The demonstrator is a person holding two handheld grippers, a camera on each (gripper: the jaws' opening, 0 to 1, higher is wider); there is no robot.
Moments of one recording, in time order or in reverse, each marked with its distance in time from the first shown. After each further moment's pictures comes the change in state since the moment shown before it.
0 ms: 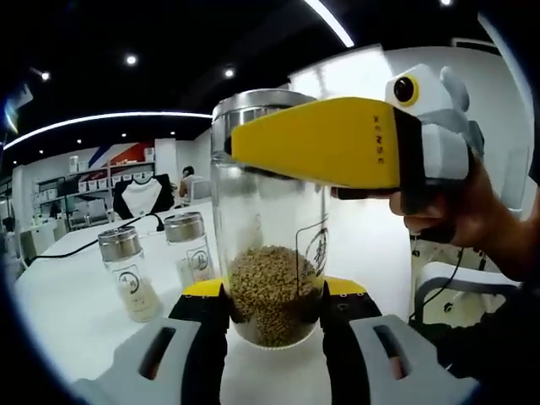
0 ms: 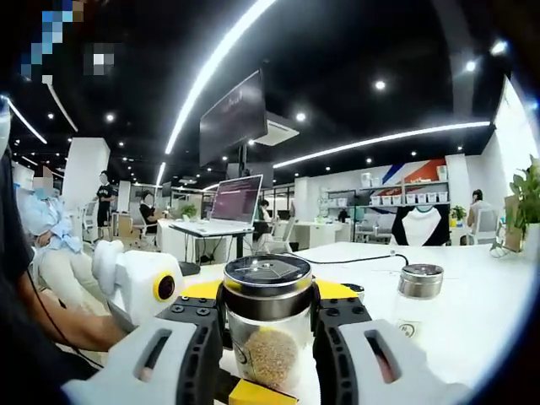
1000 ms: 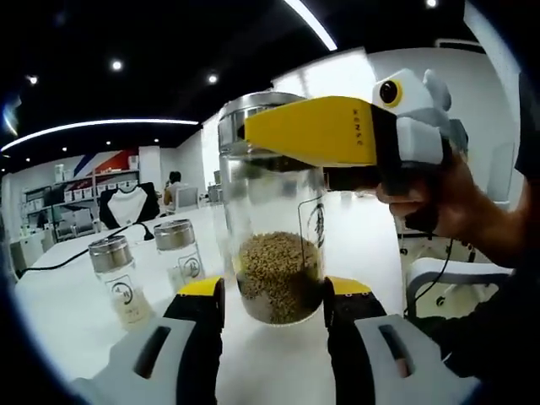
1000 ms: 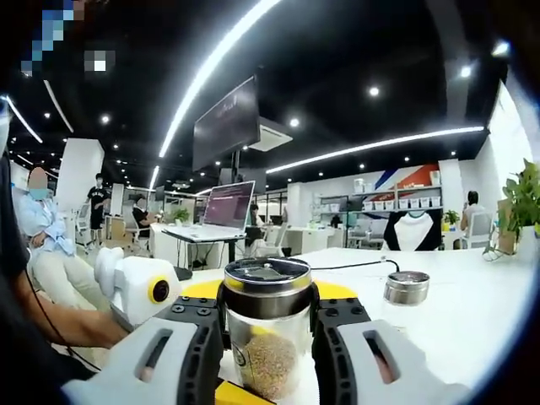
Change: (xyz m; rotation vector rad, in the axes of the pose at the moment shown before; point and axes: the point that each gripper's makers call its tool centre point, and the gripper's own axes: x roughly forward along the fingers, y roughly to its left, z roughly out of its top) left arm -0.001 -0.005 0.004 0.030 -0.035 -0.093; right arm -0.009 -0.014 0.011 -0.003 -0.034 -0.048
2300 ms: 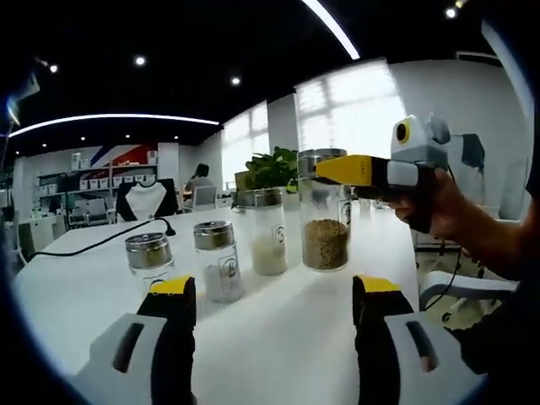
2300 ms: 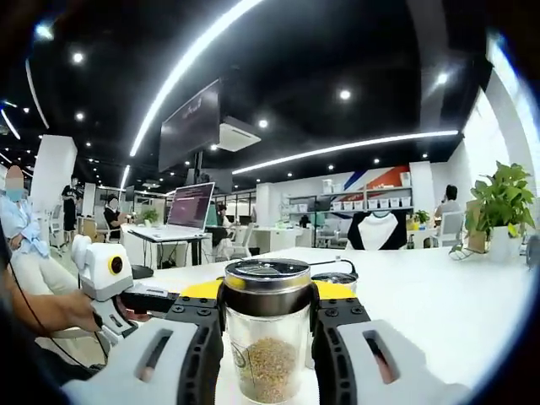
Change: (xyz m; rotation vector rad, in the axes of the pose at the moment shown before) left arm -0.015 0.034 0.005 -0.067 -0.019 0.093; right arm -0.028 -0.069 0.001 0.002 0.006 -0.162
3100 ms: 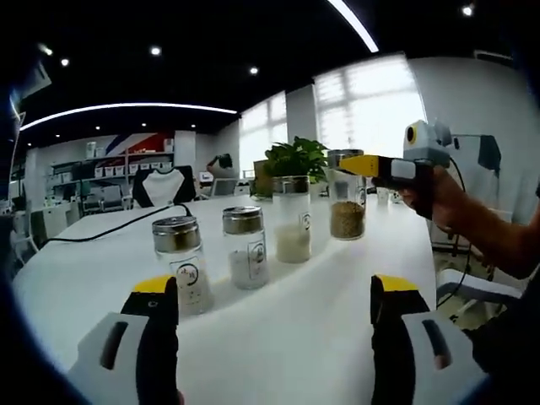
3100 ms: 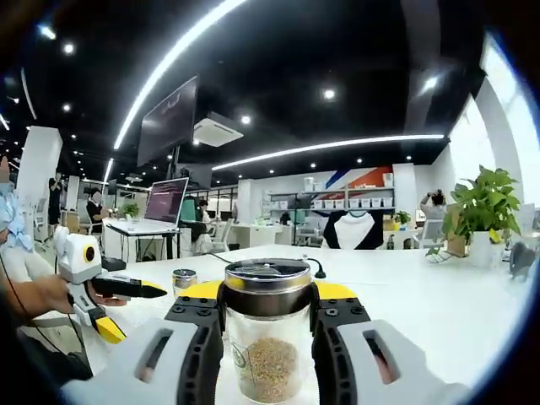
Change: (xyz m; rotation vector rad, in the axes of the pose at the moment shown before) left arm -0.008 0.028 -0.011 -0.038 0.058 0.095; right arm -0.009 -0.062 0.000 -0.028 0.018 -0.098
